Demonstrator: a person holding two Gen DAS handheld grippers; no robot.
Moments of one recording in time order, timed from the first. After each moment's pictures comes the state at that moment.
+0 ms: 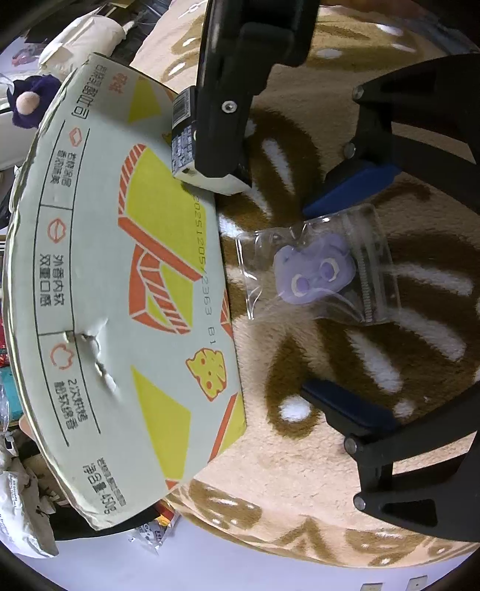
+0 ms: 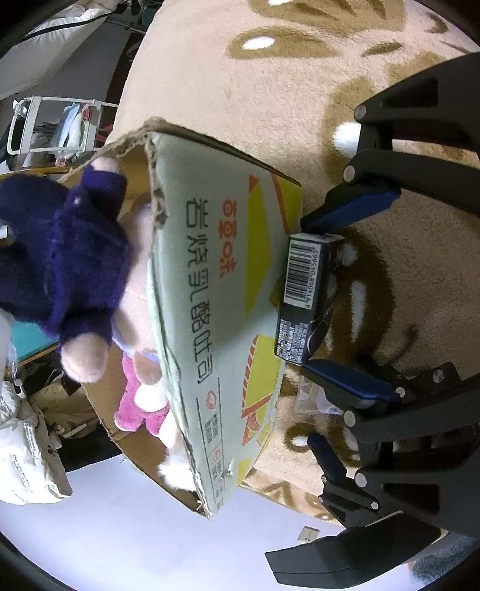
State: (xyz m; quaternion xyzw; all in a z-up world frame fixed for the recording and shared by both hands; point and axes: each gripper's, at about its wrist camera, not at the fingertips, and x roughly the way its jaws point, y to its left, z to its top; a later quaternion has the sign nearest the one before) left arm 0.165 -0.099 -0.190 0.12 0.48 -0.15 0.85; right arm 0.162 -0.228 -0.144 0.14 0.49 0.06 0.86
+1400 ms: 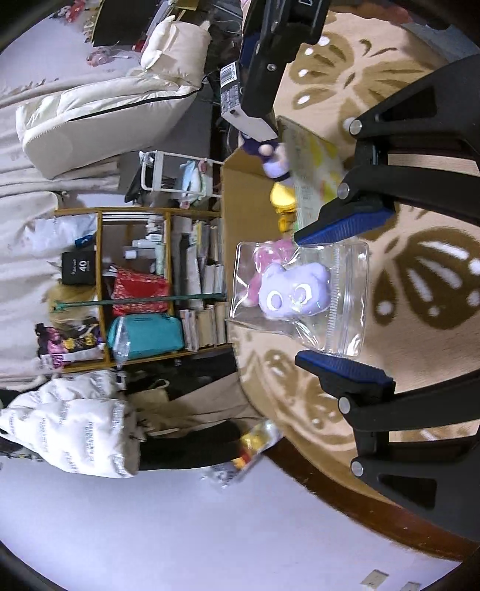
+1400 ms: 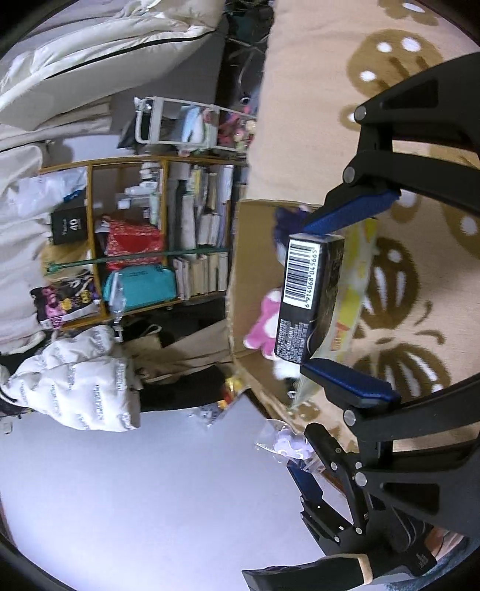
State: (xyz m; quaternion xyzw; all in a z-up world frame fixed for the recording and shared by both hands) left arm 0.115 -0.058 -0.013 0.08 0.28 -0.10 0.95; right arm 0.102 -0.239 0.000 0.09 0.30 0.08 0.95
